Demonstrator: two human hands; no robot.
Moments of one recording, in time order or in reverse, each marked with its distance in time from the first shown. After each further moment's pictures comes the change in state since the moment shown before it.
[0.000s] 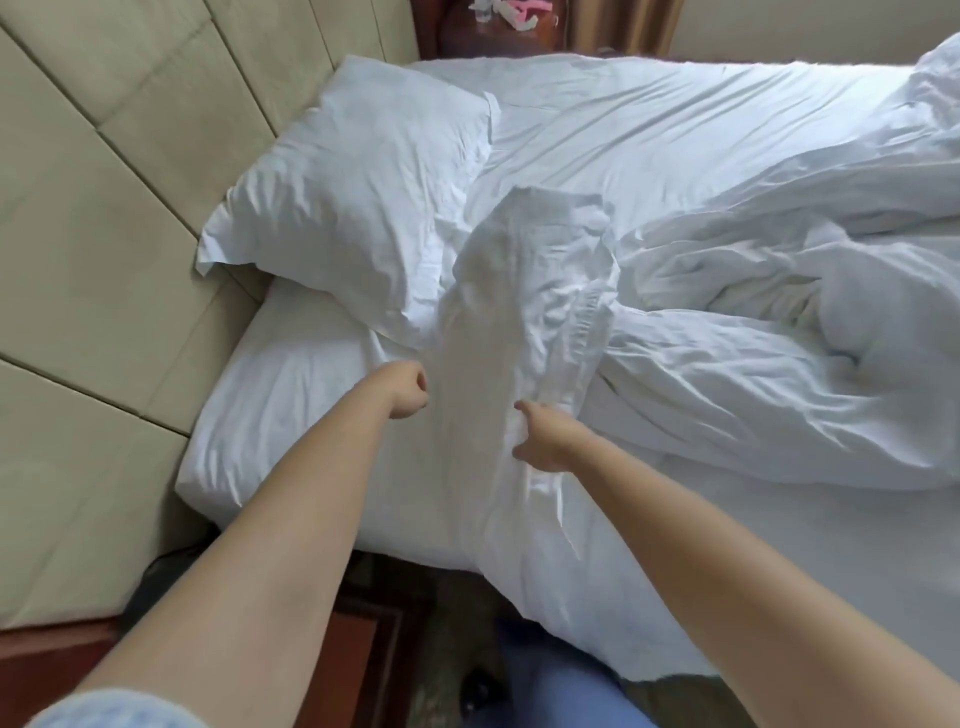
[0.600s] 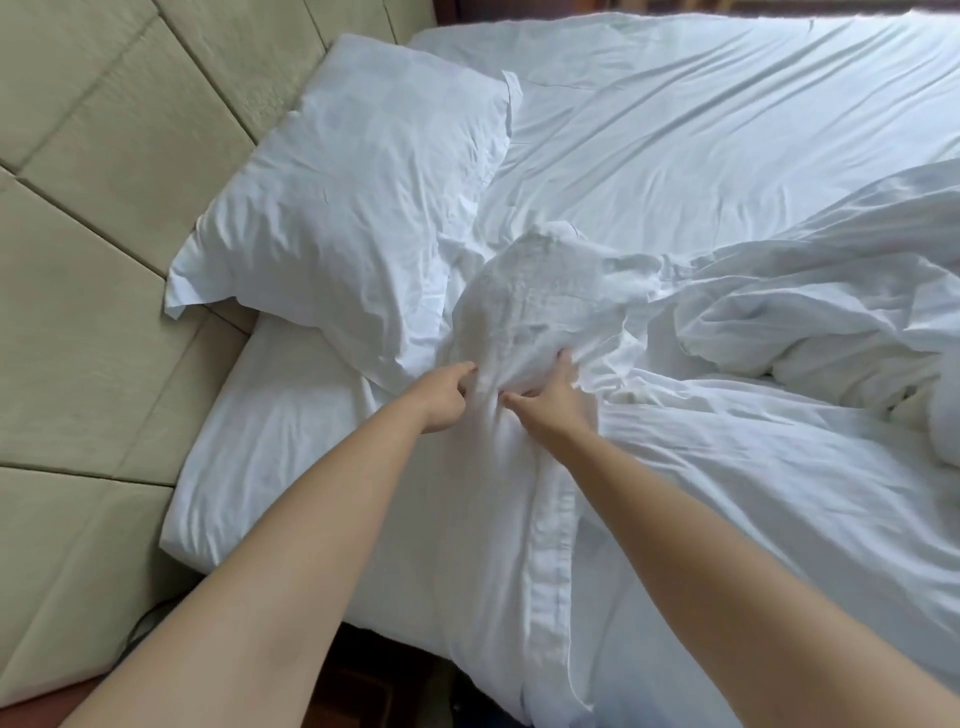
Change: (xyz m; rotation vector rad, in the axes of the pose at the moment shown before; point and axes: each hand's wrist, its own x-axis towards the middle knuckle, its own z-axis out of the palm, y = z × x) left_hand 0.133 0.071 -0.038 -0.253 -0.084 -0.005; right_hand 0.148 0.010 -0.089 0.741 0.293 0.136
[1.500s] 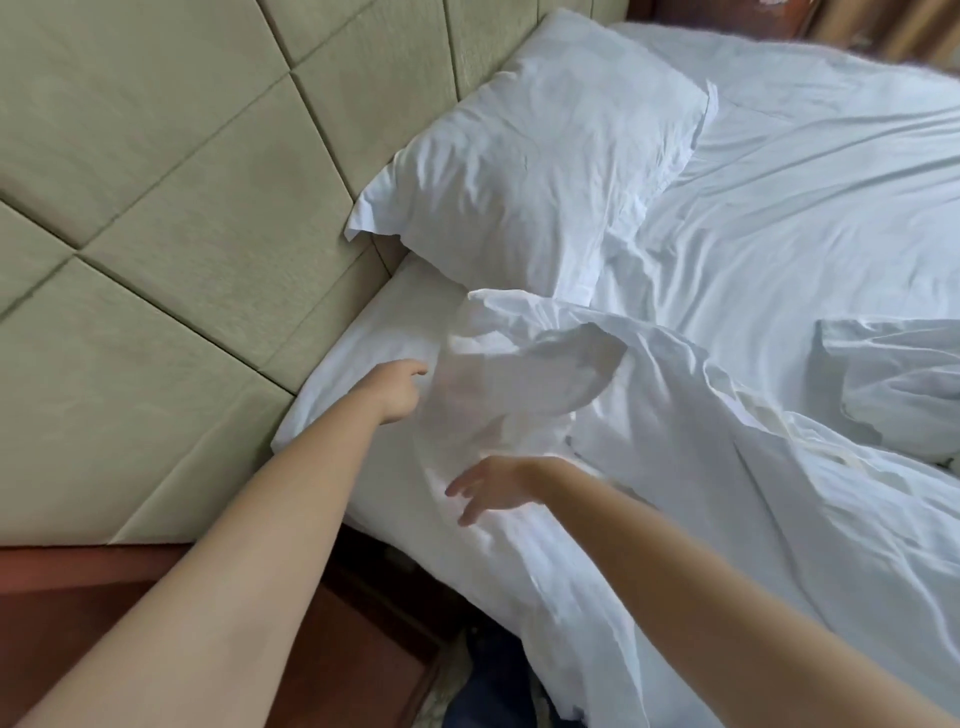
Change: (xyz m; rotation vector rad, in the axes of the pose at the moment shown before) left_hand -0.078 -0.231 -0.073 -0.126 0.191 -0.280; right_hand -0.073 -0.053 0.207 -0.790 -1.057 -0.123
